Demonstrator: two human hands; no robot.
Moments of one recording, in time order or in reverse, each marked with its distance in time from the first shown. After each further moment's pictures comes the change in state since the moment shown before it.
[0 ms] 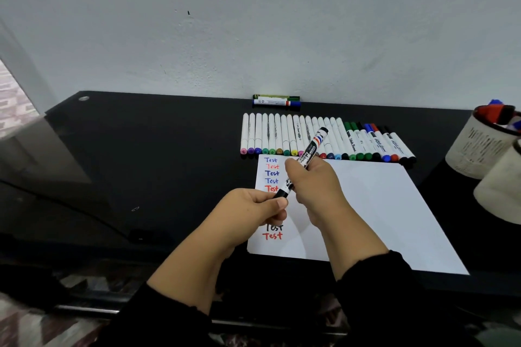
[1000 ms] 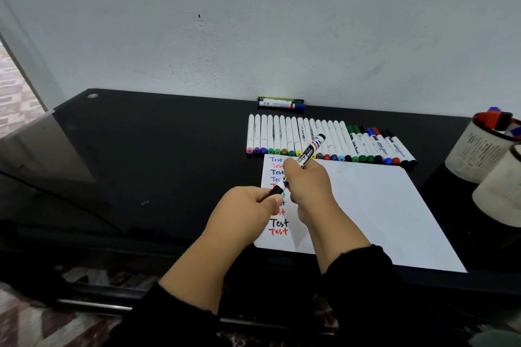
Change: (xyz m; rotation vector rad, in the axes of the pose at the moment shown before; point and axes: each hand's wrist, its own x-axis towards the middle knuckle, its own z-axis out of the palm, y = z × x) left_hand -0.015 -0.004 0.000 0.292 0.210 0.026; right_hand -0.004 0.001 0.020 0.072 0.054 0.098
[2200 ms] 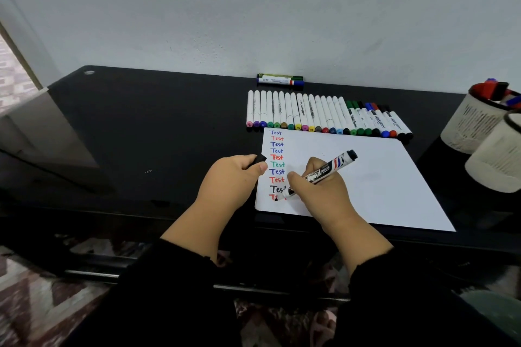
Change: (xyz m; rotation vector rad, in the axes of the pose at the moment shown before) left_hand 0.000 -0.019 -0.004 0.070 0.142 0.009; right_hand -0.041 0.039 -0.036 -0.249 -0.087 -0.192
